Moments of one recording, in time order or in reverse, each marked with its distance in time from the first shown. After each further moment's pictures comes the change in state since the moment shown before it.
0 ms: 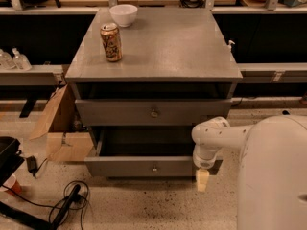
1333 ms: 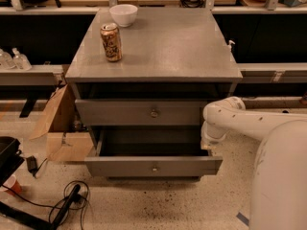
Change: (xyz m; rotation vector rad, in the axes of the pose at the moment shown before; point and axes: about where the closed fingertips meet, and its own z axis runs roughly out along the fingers) arm 0.018 -0.076 -0.070 0.178 -0.033 -0.045
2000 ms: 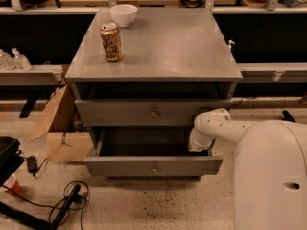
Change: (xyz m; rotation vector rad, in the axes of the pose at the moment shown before) arm -0.038 -0.021 0.076 0.059 -0.101 -0.066
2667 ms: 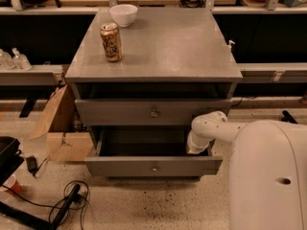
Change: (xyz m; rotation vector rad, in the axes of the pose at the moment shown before) arm -0.006 0.003 0.017 -0.013 -0.010 0.006
